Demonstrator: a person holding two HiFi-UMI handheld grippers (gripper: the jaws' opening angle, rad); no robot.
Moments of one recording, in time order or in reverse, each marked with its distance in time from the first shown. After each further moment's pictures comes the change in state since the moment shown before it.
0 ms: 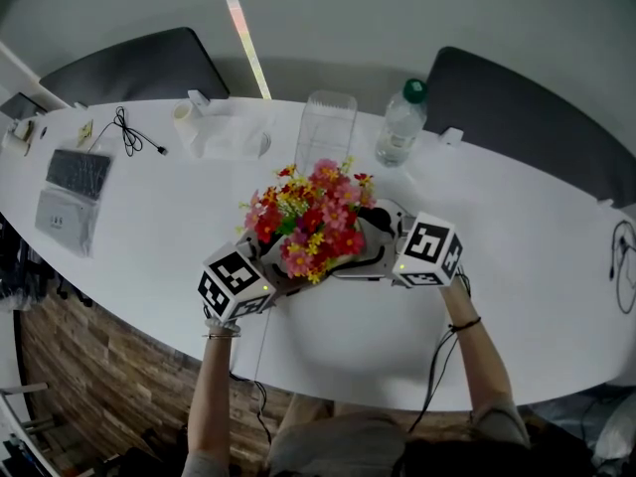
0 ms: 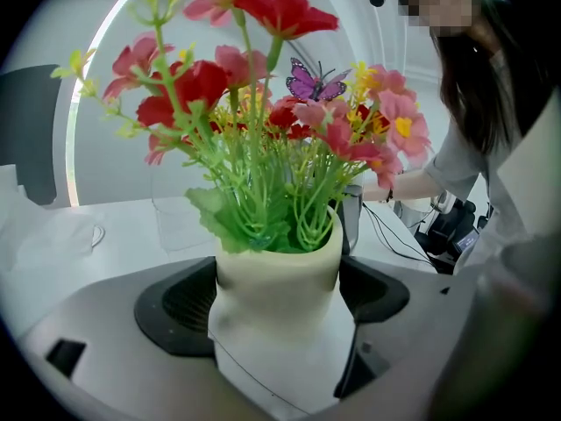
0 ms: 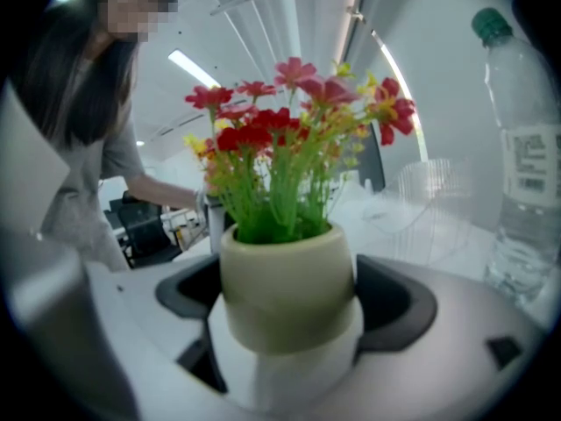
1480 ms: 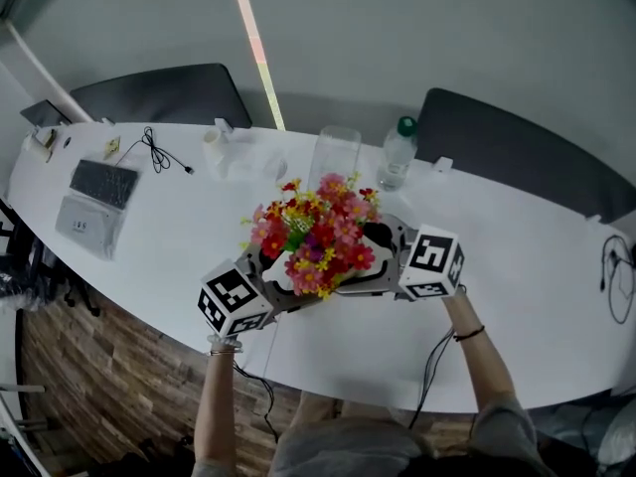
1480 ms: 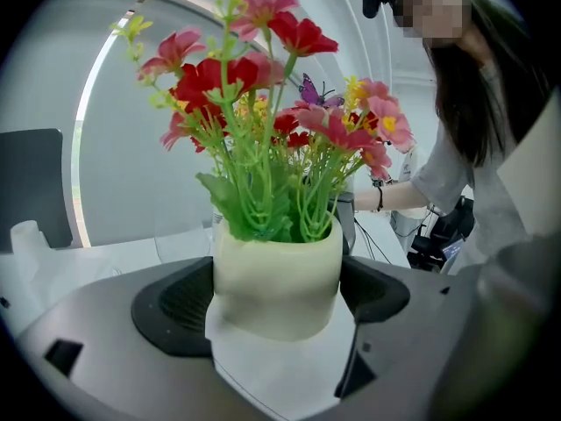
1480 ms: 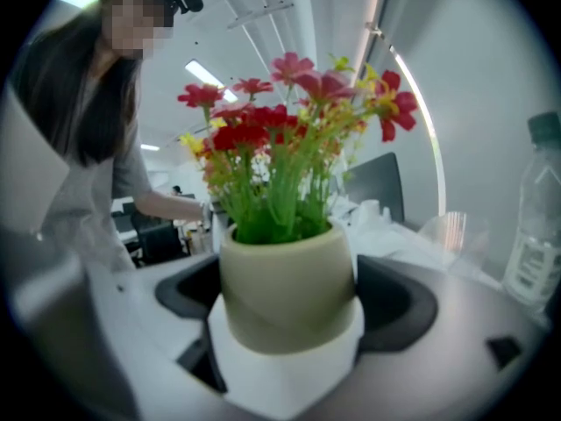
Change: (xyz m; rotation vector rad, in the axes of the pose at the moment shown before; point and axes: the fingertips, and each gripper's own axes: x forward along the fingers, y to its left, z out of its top) left arm -0.051 -0.039 0.060 0.058 -0.093 0.025; right arm -0.021 0.045 0.070 -0.055 -0.064 0.067
